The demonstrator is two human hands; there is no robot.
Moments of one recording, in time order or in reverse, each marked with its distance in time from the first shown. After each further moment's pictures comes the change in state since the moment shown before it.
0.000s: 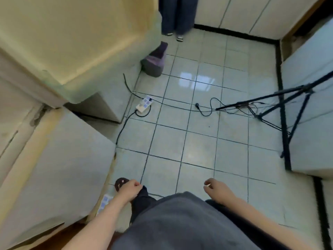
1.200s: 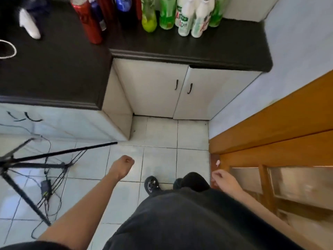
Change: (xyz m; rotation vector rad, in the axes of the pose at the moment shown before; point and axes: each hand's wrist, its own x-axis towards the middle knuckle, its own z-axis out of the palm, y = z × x) left_hand -0.075 0.745 0.620 1.257 -0.474 0.834; right_hand -0.164 0.617 -0.025 1.677 0.615 1.048
